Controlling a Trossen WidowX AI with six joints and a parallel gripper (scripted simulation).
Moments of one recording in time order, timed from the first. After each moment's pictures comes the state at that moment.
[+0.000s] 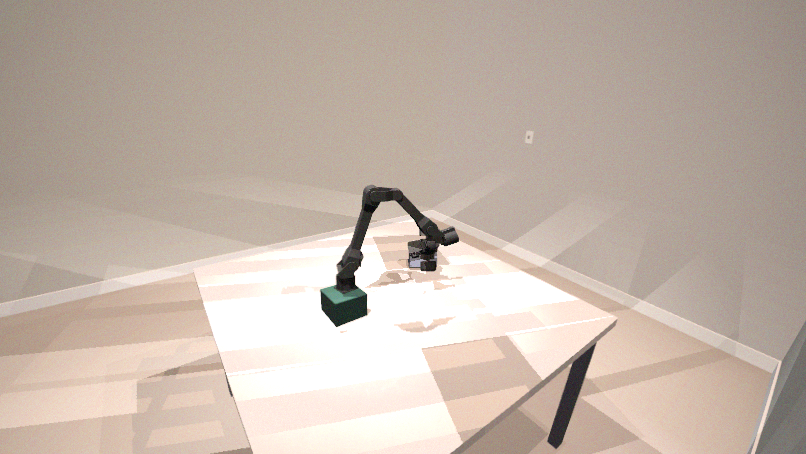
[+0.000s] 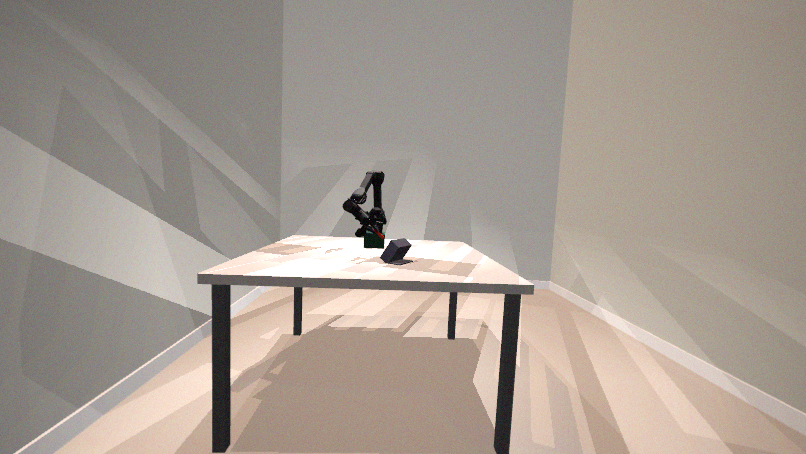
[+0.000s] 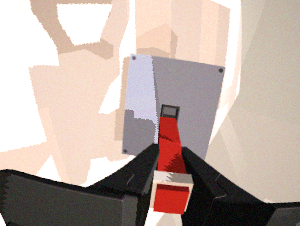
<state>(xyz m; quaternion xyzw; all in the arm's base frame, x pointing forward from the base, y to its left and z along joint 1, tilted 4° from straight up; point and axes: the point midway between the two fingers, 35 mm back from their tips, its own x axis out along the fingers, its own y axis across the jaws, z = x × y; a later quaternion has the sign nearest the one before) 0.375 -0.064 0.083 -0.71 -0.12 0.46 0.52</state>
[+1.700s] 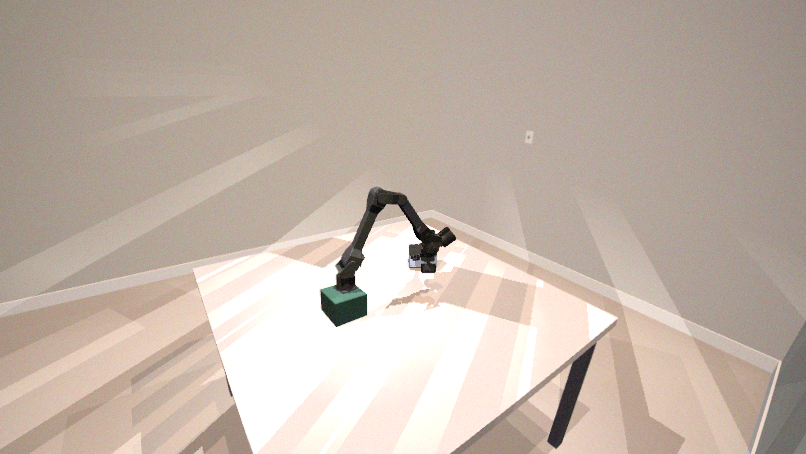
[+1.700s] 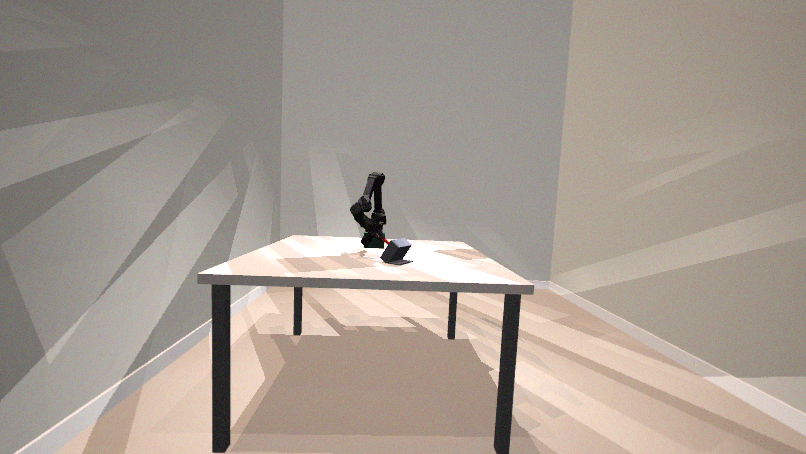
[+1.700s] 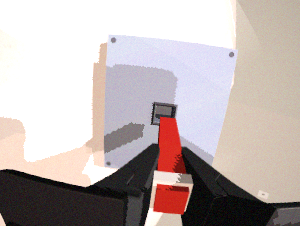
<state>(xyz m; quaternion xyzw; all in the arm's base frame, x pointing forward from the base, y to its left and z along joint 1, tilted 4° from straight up) 0.414 -0.037 0.058 -0.70 -0.13 0.44 0.55</state>
